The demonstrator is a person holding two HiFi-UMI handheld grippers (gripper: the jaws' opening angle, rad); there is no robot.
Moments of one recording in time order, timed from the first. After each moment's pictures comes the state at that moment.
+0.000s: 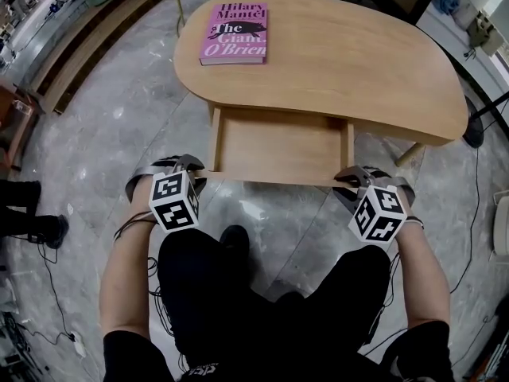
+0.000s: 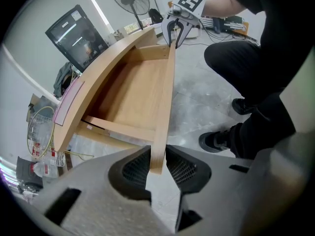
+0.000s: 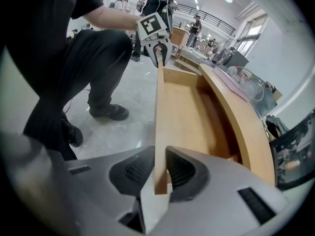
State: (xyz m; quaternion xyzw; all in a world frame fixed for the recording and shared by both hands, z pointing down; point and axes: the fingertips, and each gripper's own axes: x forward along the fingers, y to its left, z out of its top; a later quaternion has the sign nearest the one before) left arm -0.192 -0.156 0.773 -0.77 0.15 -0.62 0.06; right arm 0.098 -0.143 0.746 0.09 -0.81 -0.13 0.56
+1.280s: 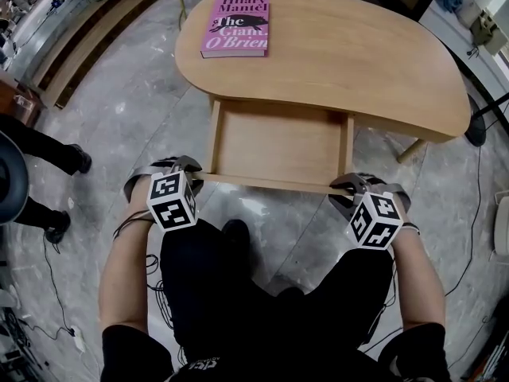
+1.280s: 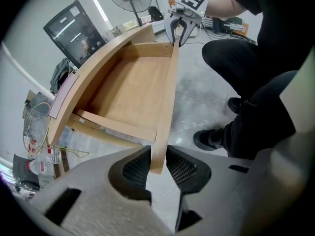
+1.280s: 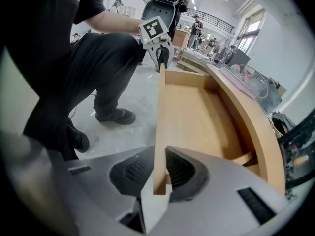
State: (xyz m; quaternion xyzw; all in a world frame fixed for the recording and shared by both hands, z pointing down) left arm -0.202 -0.134 0.786 -0.77 0.13 -0.63 0.04; right arm 0.087 -0.112 0.758 0.08 -0.83 -0.10 0.55
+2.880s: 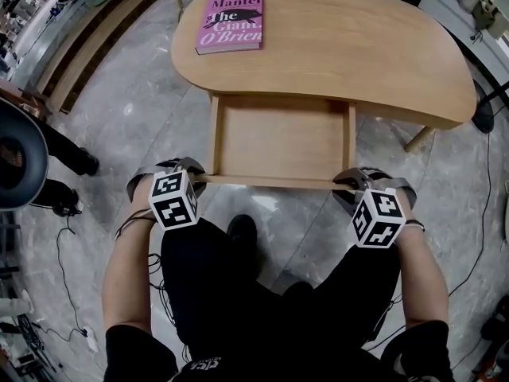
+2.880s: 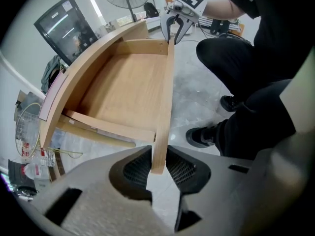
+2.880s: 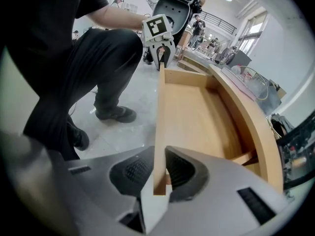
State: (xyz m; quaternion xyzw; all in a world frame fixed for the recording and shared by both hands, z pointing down) left arm -0.199 -0.121 0.793 -0.76 0.10 -0.65 0.02; right arm 0.089 -0.107 0.764 0.08 -0.82 -0.11 0.55
